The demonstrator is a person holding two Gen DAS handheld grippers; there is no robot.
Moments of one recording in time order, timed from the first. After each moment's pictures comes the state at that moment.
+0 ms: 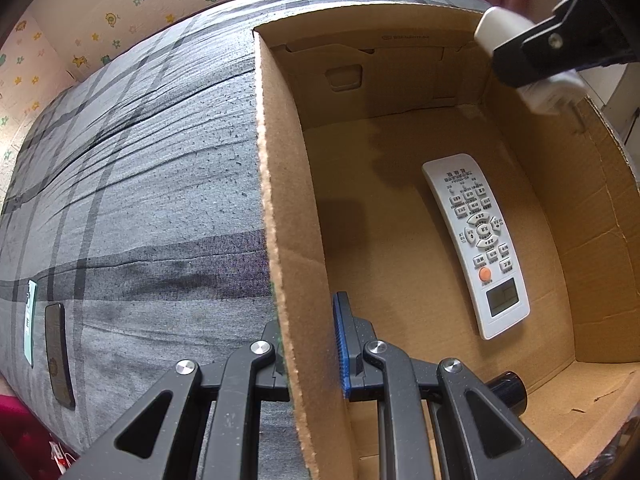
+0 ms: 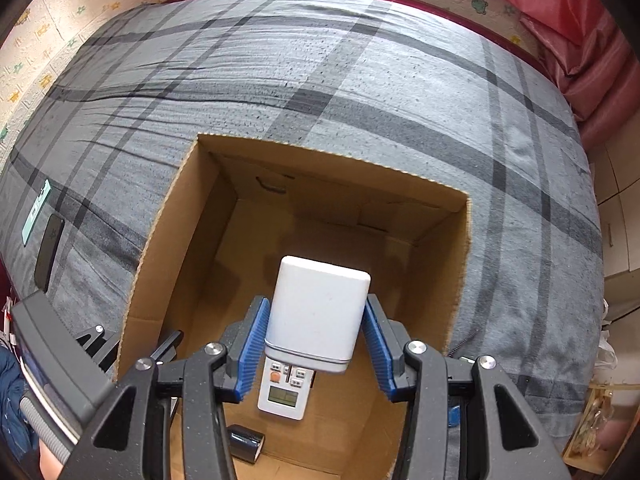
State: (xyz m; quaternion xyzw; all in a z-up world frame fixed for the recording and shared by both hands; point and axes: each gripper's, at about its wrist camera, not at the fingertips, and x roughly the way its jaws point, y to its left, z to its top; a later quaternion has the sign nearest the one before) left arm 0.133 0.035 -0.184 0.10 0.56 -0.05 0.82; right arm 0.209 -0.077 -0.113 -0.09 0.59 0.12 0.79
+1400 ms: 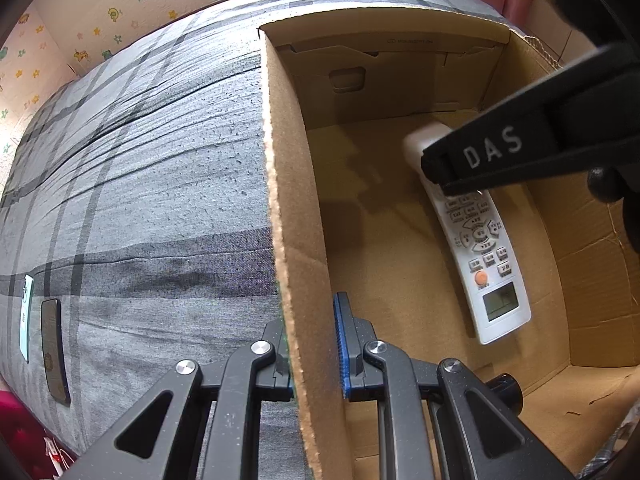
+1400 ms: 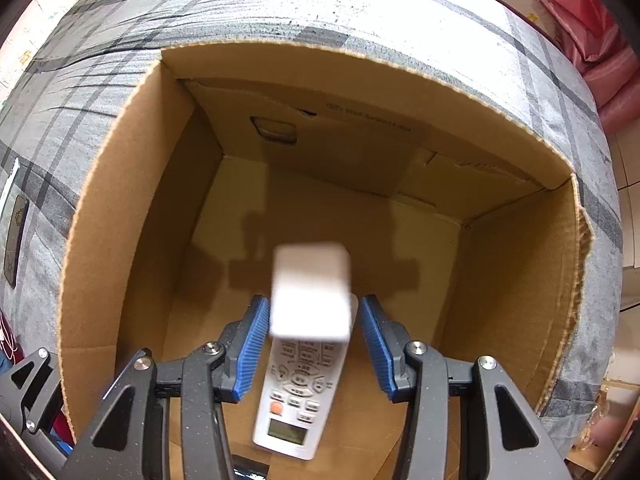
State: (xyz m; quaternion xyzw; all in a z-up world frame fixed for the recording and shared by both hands) left arm 0.134 0.039 -0.183 0.09 0.56 -0.05 0.82; right arm 0.232 -0.053 -0.190 -0.11 0.64 0.10 0.75
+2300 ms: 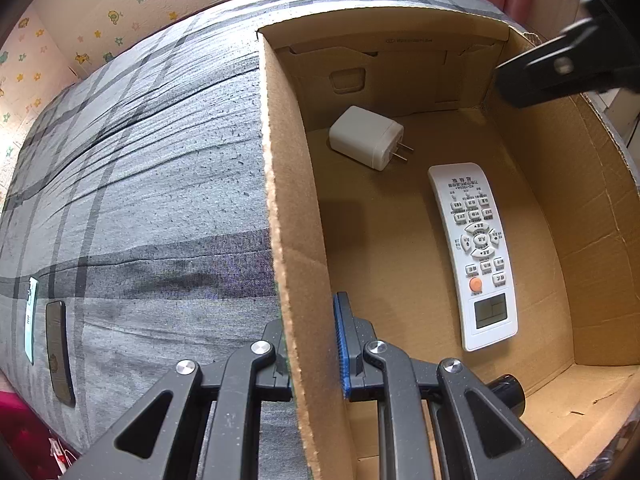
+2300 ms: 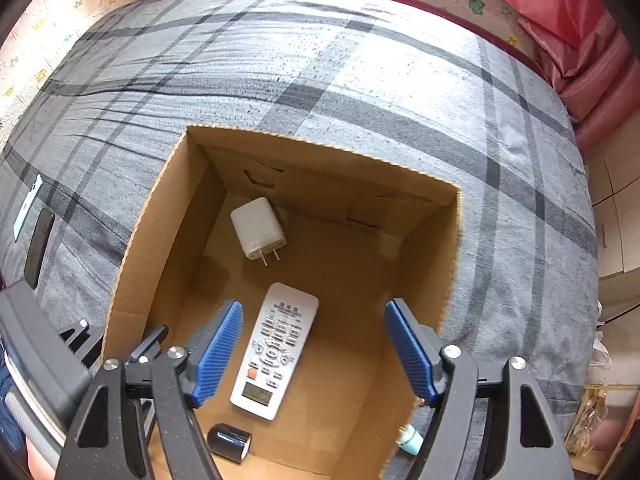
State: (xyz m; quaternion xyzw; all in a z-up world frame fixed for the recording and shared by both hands) left arm 0.136 0.038 -0.185 0.10 0.56 -0.05 0.82; right arm 0.207 -0.089 -0.109 -0.10 0.59 0.11 0.79
